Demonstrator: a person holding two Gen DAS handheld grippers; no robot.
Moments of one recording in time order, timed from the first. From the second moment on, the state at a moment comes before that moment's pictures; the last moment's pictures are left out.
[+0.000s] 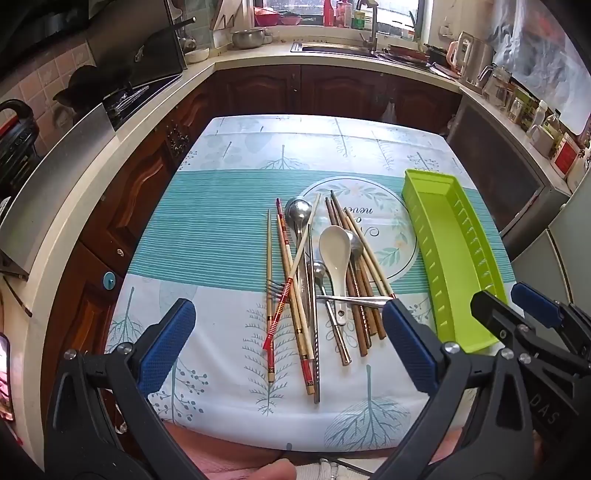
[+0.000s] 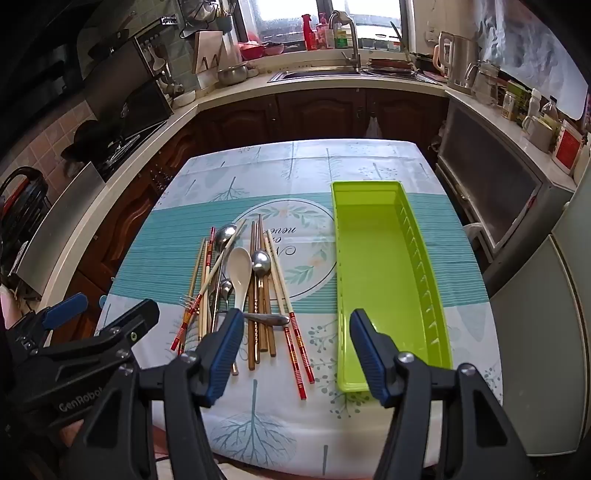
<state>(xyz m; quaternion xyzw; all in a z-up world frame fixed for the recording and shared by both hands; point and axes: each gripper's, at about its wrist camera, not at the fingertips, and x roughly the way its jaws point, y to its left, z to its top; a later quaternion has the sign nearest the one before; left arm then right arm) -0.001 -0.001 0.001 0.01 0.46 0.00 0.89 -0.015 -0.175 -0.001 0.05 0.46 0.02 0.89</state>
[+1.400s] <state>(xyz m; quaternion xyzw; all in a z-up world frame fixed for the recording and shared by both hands) -0.002 -0.001 -0.004 0.00 0.47 -0.02 0.88 -0.015 -0.173 -0.004 0.06 0.46 0.02 0.89</state>
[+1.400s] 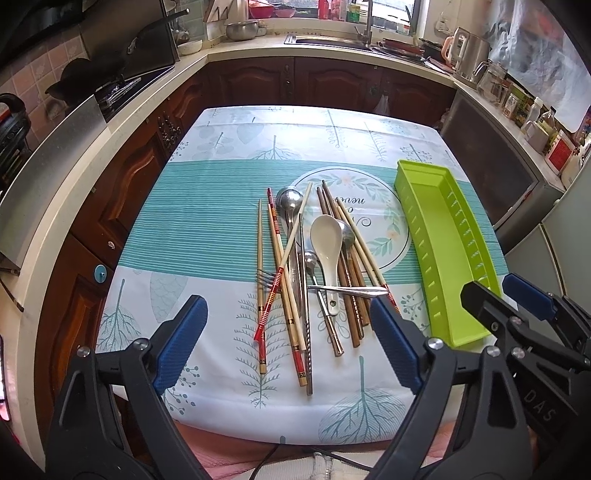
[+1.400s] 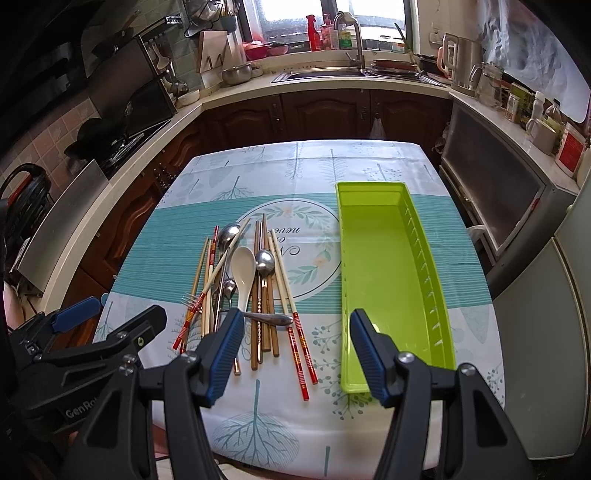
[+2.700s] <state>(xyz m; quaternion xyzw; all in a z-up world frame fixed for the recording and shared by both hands) 0.031 0.030 0.002 -0.02 0.45 0.00 0.89 0.017 -0.172 -0.007 0.07 0.48 0.05 0.87</state>
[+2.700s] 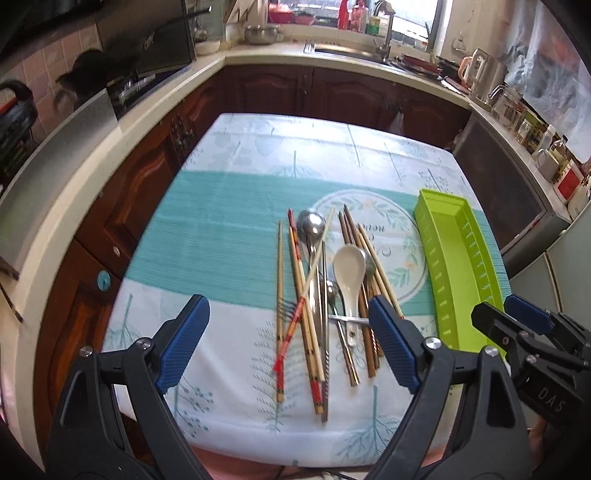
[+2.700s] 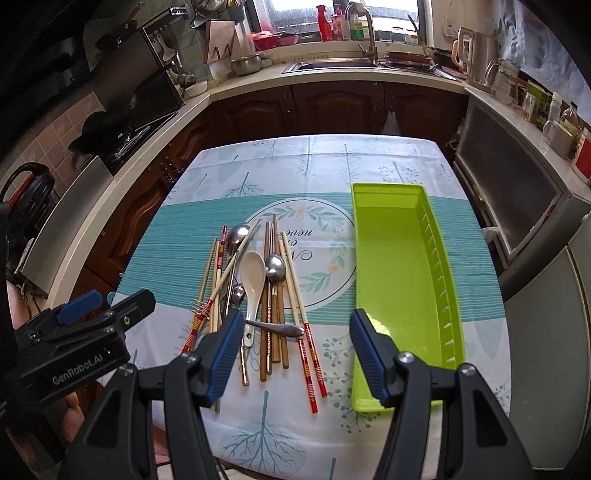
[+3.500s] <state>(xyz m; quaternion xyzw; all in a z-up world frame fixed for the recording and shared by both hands) 0.116 0.066 -0.060 -0.03 0.56 -0.09 0.82 0.103 -0.145 -0.068 0.13 0.59 0.14 0.78</state>
